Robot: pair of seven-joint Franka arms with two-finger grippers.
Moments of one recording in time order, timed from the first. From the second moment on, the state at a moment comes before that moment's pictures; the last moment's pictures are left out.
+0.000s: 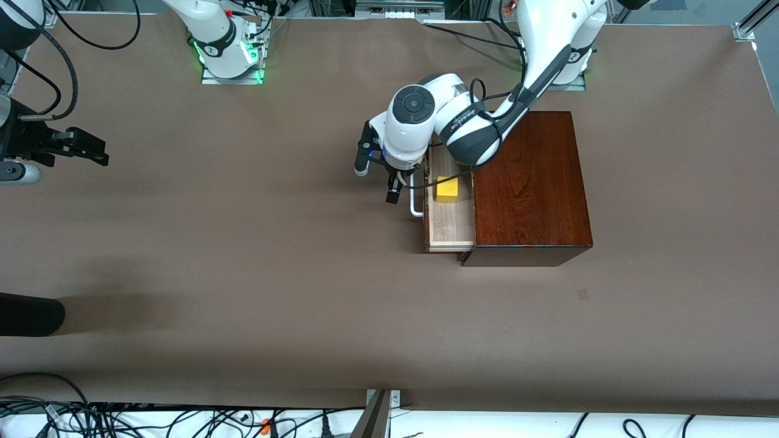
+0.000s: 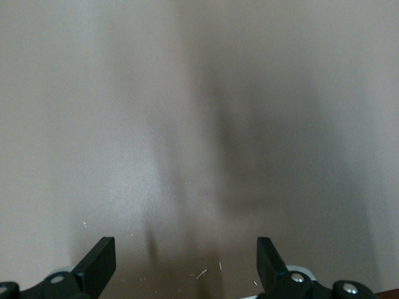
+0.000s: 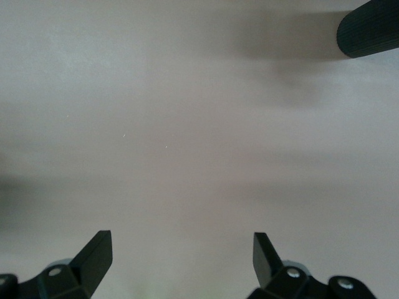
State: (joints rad) left arm -0.33 0.62 -0.54 -1.63 0.25 2.20 0.81; right arm 0.02 0.09 -0.03 -1.55 -0.04 1.57 -0.06
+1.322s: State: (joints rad) left arm -0.24 0.56 -0.52 -1.63 0.27 1.94 0.81; right arm 0.01 0.09 -0.04 -1.54 -0.04 1.57 -0.06
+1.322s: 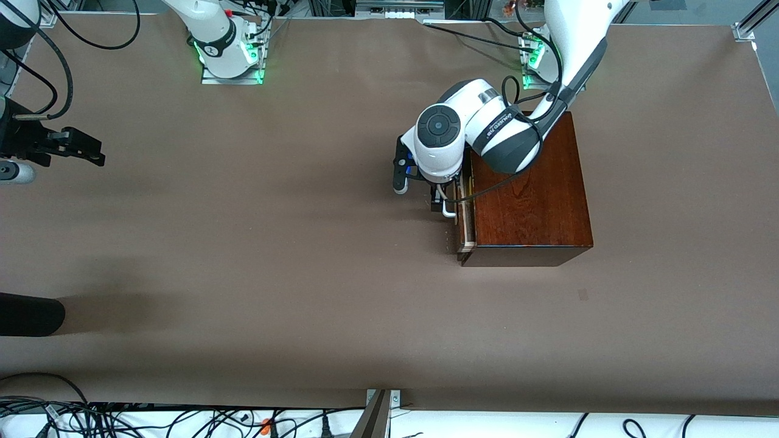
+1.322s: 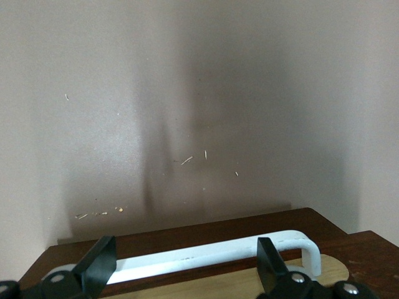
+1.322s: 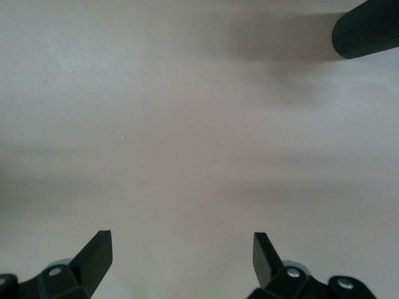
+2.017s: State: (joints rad) left arm -0.23 0.55 -0.51 -1.63 0.27 1.88 0.79; right arm 0.01 0.09 -0.04 -1.54 -0.04 1.57 -0.06
